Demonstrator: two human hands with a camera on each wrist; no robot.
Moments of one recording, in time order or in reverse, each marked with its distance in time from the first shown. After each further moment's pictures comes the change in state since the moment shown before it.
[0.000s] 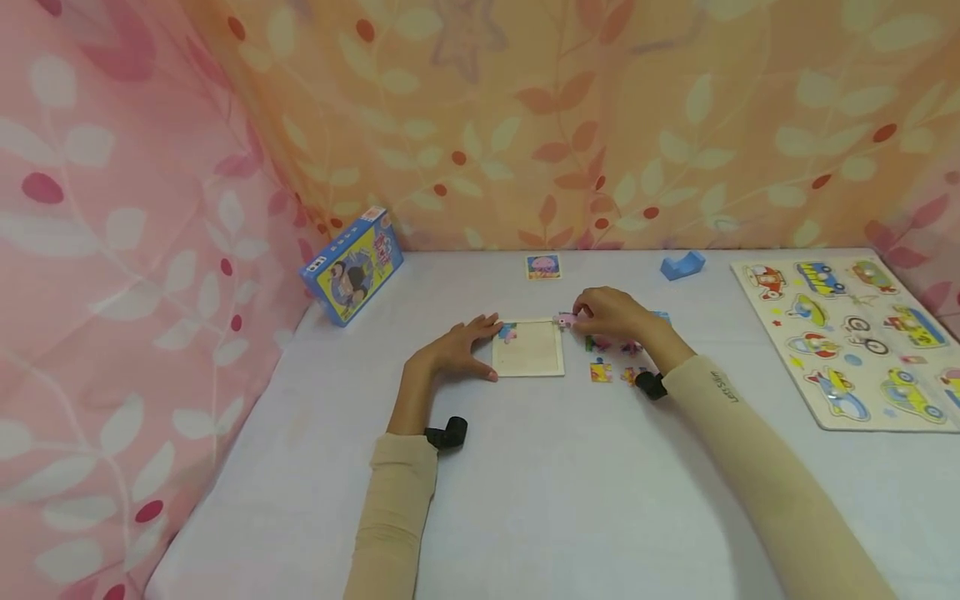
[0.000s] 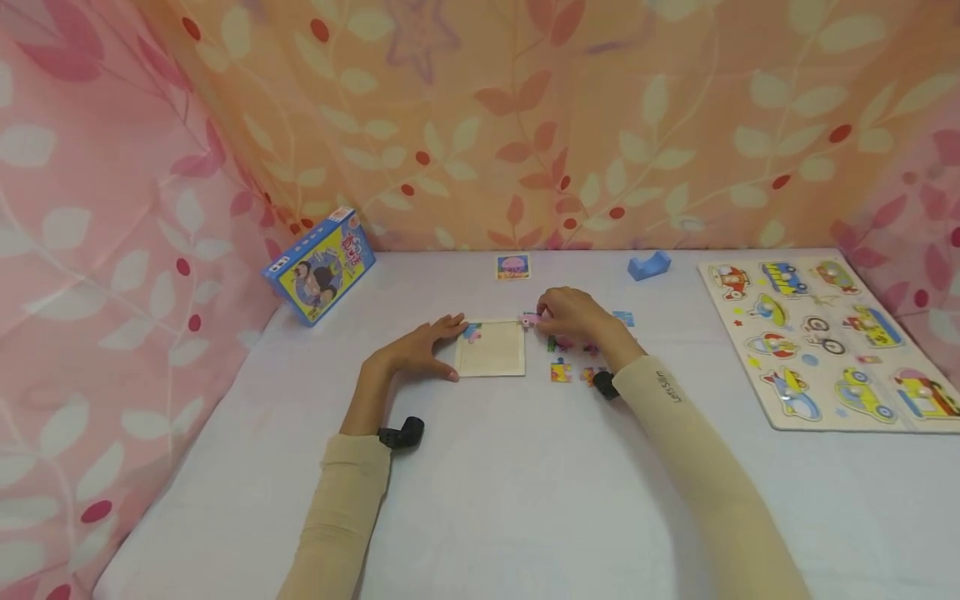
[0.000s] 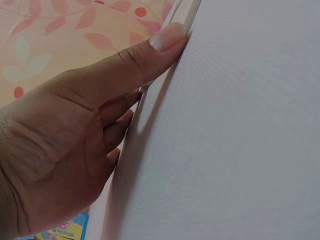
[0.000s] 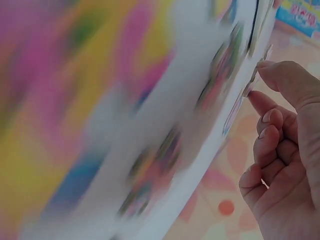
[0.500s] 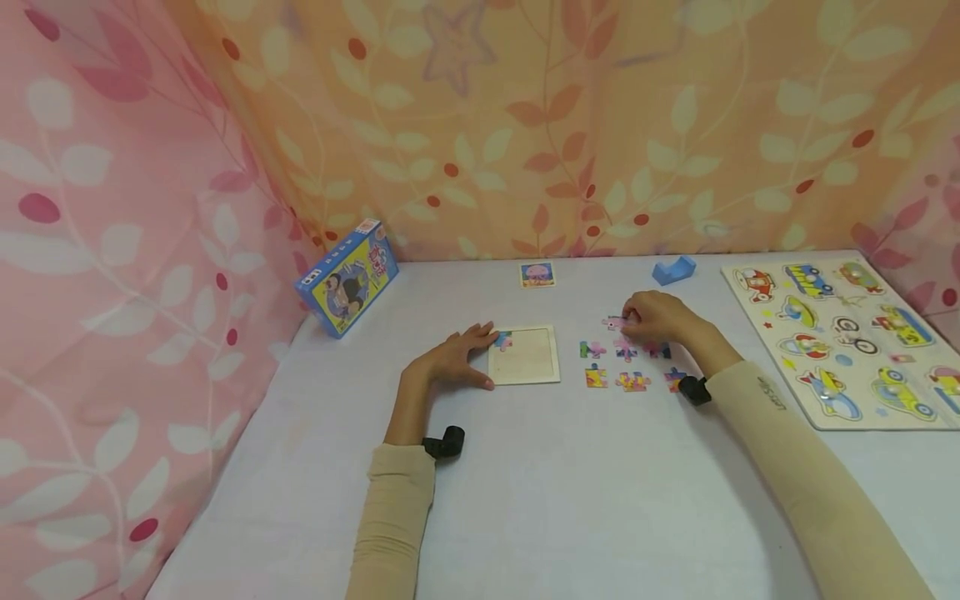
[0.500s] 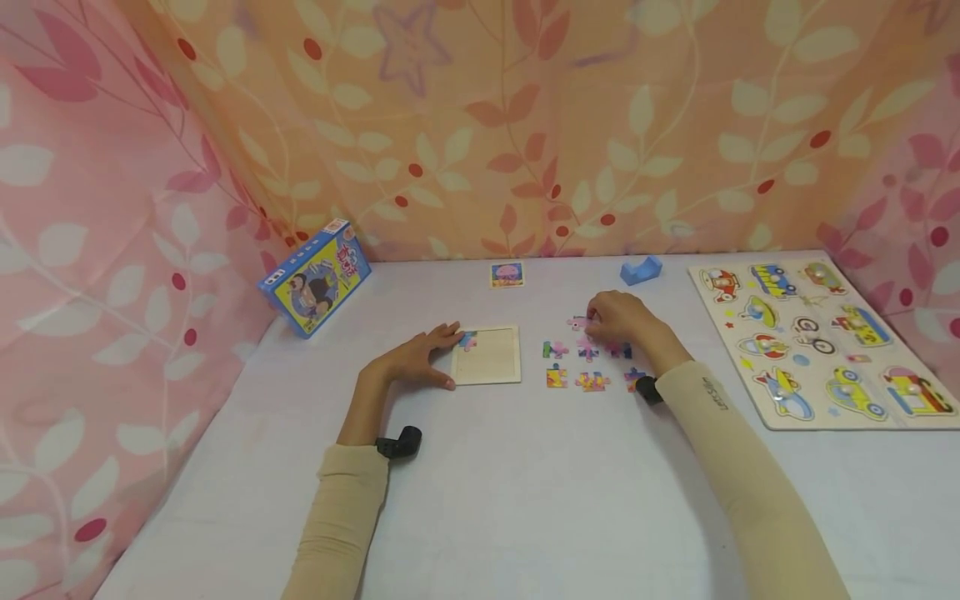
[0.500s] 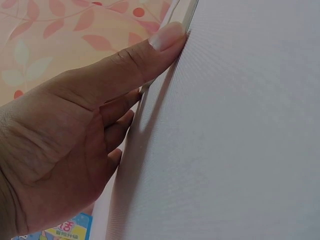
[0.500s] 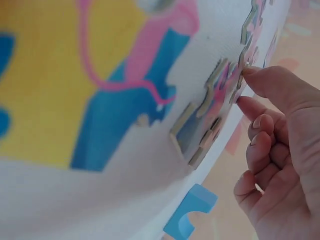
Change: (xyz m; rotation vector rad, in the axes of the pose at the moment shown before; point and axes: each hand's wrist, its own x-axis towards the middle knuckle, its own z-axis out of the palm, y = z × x) left_hand 0.001 0.001 0.000 0.025 -0.013 0.037; right_hand -0.043 0.059 -0.018 -0.076 0.049 0.120
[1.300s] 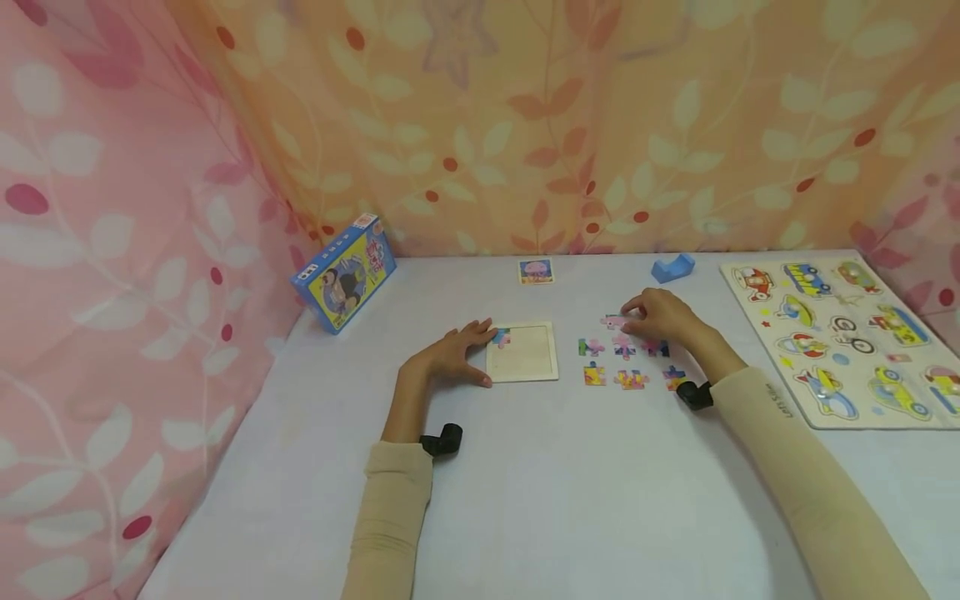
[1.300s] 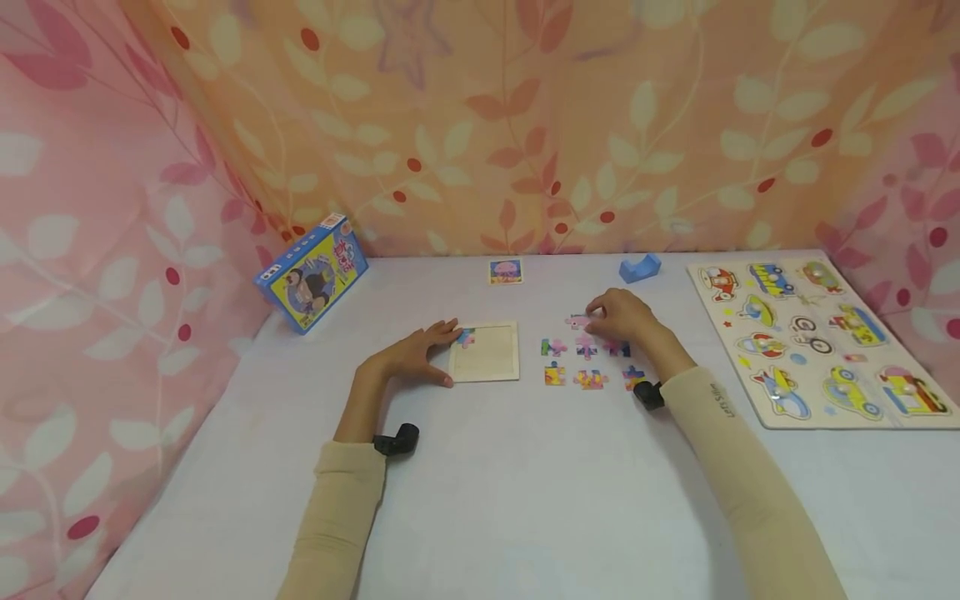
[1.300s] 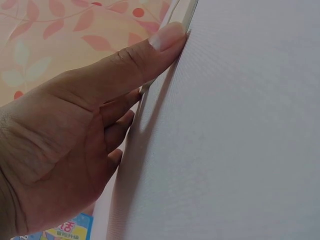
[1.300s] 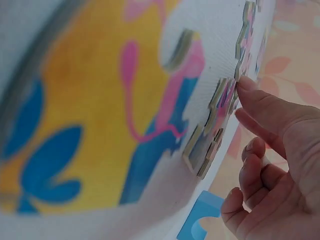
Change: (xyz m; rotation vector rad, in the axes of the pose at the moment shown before) left_hand -0.001 0.002 -0.001 -0.013 -0.008 -0.052; right_hand -0.005 0.004 0.002 0.138 0.001 0.123
